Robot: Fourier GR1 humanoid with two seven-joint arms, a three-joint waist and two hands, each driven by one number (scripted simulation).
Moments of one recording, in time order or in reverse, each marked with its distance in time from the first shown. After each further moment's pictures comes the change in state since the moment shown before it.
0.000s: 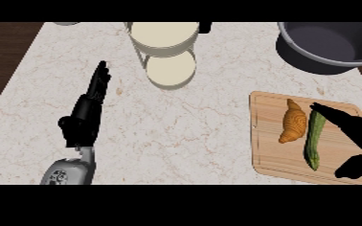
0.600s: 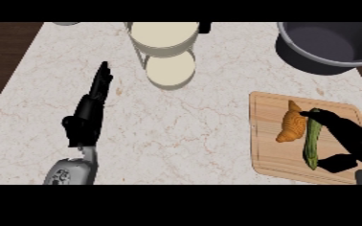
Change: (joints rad) left arm -0.002 -0.018 0.008 0.016 -0.012 -0.009 -0.011; right arm 0.002 0.070 0.004 0.038 -0.017 -0.100 0.014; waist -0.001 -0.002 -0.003
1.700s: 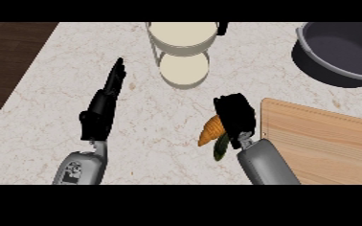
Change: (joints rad) left arm -0.053 -0.021 -0.036 0.045 -0.010 -0.026 -0.003; right arm -0.255 0.357 0.595 -0.058 0.432 -0.068 0.674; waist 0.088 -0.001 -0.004
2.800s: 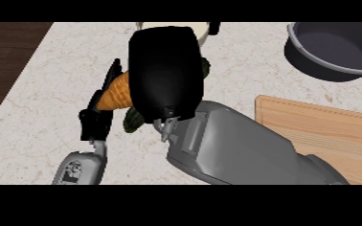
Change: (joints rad) left arm 0.001 0.002 0.008 0.016 0.001 0.028 -0.004; right arm -0.746 0.017 0.195 -0.244 -0.583 0.151 0.826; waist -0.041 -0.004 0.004
